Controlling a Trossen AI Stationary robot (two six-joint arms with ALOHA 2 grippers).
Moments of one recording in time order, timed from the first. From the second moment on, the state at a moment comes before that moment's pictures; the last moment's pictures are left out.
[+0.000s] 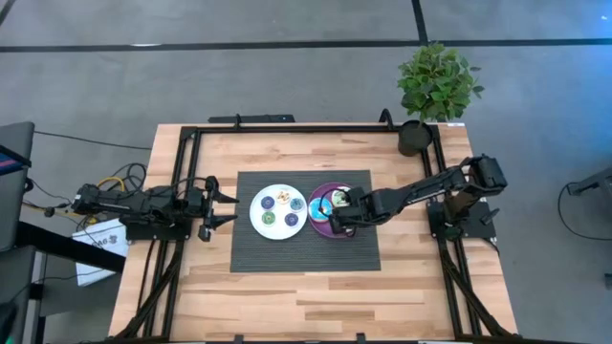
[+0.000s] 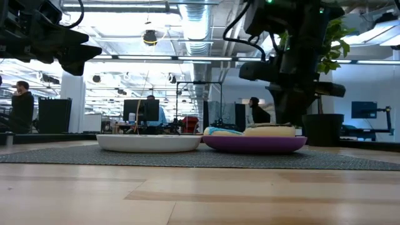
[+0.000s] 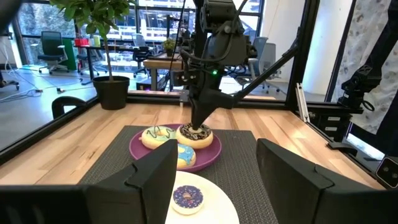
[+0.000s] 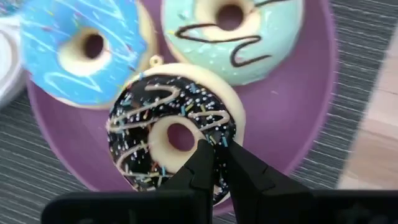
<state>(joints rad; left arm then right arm) -0.14 0.01 0.01 0.06 -0.14 -0.05 0.16 1.69 1.05 -0.75 0.23 1.36</state>
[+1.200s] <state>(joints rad) -0.14 0.01 0.01 0.06 -0.14 -0.05 0.16 1.55 1.05 -0.77 0.21 1.29</state>
